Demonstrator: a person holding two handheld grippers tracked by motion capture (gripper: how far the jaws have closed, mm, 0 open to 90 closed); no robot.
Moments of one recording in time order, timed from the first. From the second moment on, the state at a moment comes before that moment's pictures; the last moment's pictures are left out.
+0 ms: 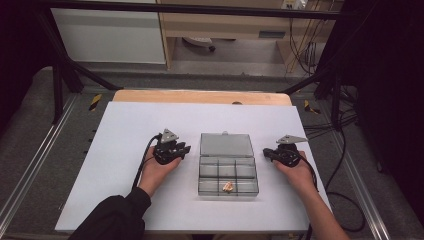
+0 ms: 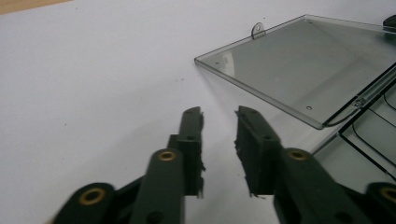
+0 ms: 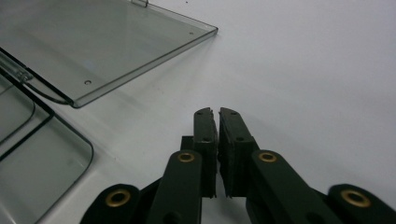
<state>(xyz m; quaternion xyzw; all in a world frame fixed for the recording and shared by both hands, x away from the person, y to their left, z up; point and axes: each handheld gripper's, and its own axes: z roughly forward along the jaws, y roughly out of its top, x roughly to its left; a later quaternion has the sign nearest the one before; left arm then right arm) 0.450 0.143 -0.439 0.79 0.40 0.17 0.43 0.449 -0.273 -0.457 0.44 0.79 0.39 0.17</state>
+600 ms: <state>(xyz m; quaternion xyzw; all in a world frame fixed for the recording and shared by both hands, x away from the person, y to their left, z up) 0.463 0.119 -0.455 0.83 0.38 0.11 0.41 0.468 -0.253 -0.460 0.41 0.81 0.40 0.14</state>
